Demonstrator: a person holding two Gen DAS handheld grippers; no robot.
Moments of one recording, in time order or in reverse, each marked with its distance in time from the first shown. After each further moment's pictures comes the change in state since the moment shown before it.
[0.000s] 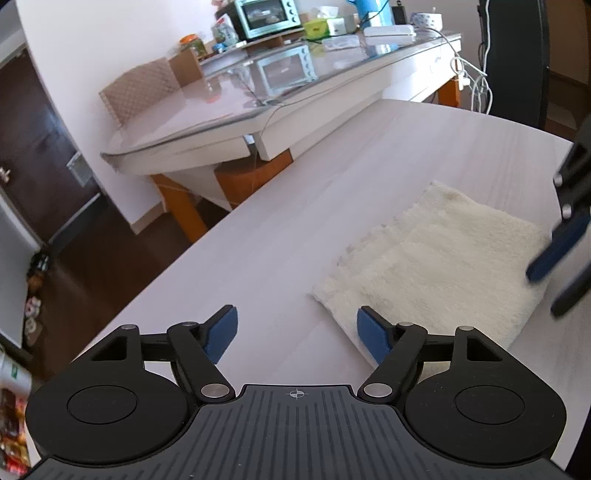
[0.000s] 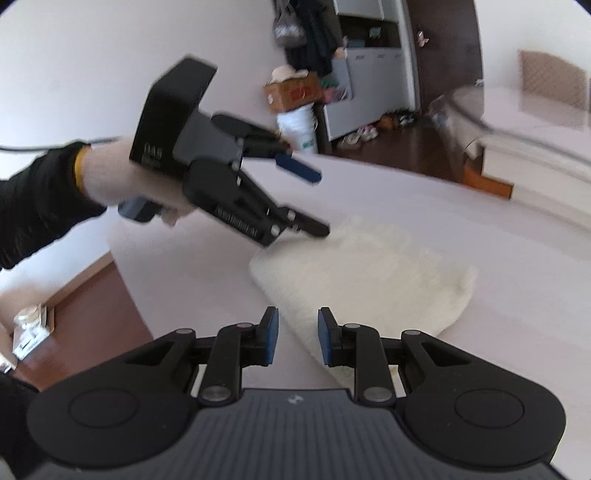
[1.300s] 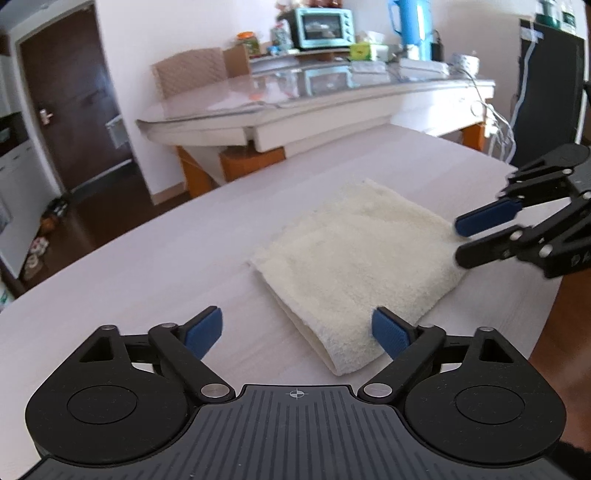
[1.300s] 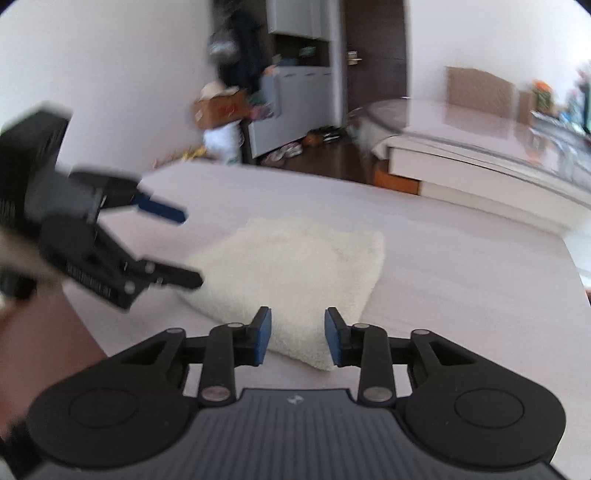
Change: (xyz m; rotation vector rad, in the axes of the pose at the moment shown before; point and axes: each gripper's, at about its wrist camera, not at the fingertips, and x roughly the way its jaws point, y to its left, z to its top) left arm -0.052 -0.072 -0.032 -0.262 -0.061 0.070; right arm -0.008 -0.058 -0.002 0.131 -0.144 -0.261
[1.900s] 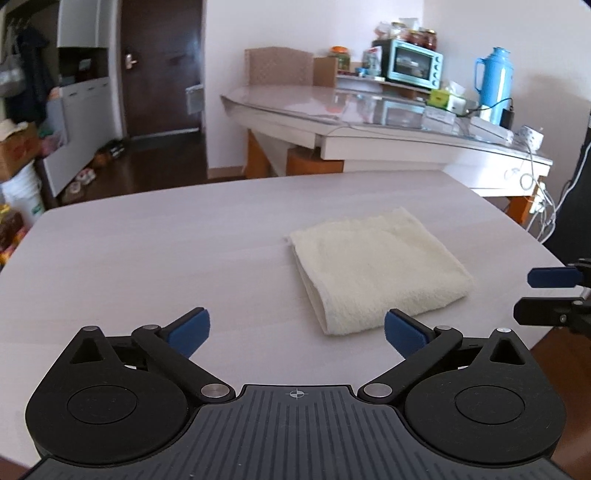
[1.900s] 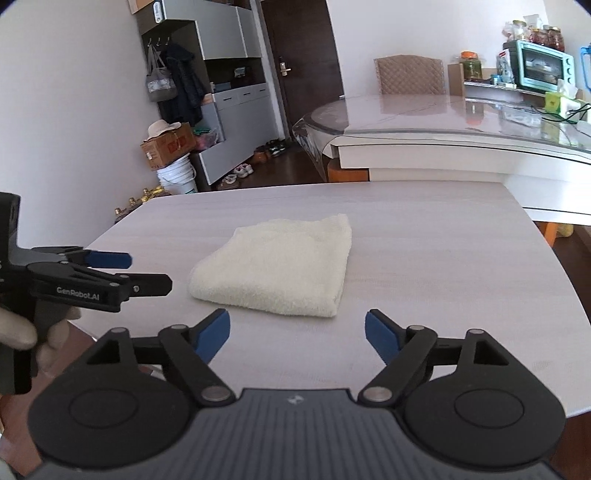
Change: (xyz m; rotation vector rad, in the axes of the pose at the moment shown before) left arm -0.044 -0.011 -0.024 -0.305 -0.026 0.112; right arm -0.048 0.026 -0.033 0.148 -0.051 -0.124
